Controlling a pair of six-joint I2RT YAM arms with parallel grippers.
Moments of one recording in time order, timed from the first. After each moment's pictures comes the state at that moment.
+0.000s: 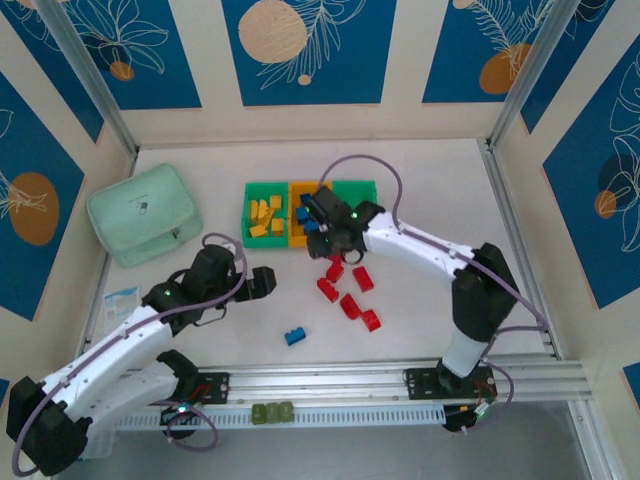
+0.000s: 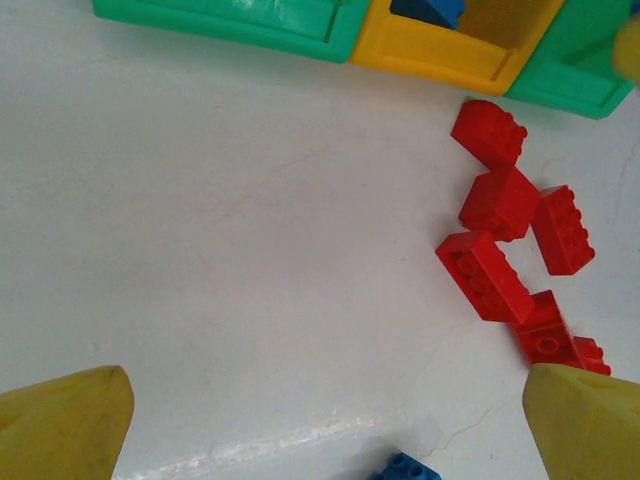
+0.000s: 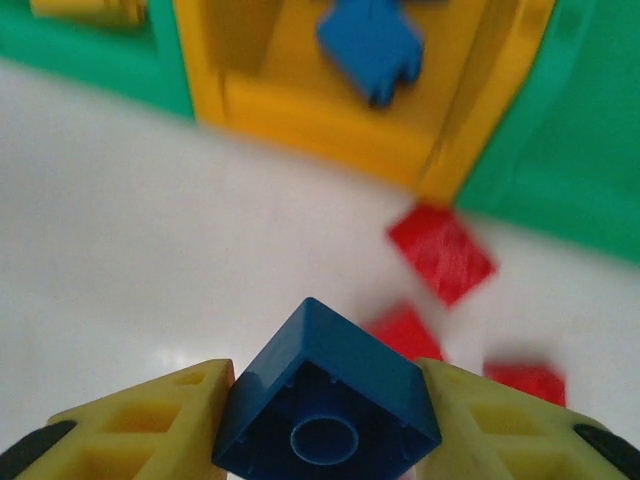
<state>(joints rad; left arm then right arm) -0.63 0.89 0.63 -0.57 0.03 -0.72 0.75 1.81 1.50 -0.77 0.12 0.43</state>
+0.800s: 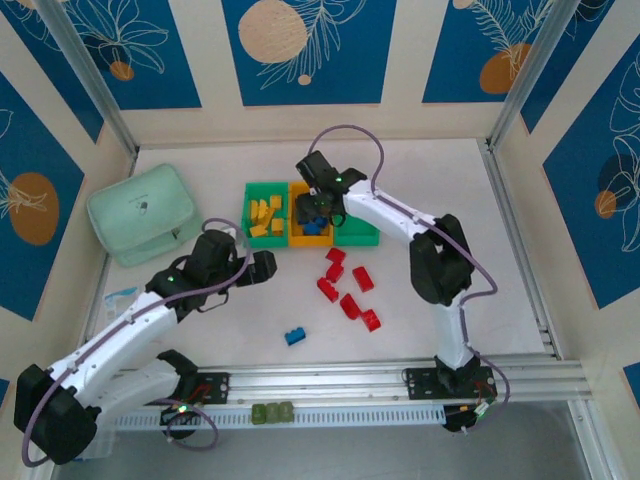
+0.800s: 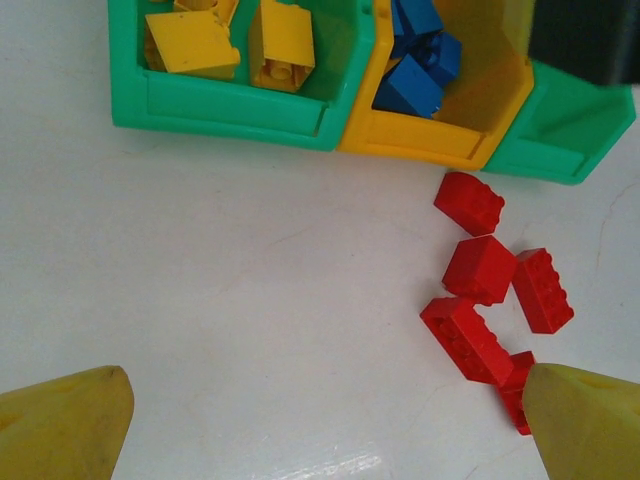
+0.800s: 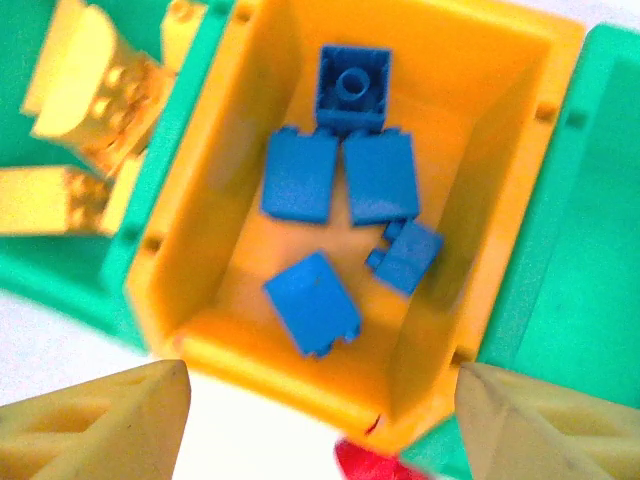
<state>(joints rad) -0.57 0.93 0.70 -0.54 0.02 -0.68 0.71 1.94 1.68 -0.77 0.13 0.32</state>
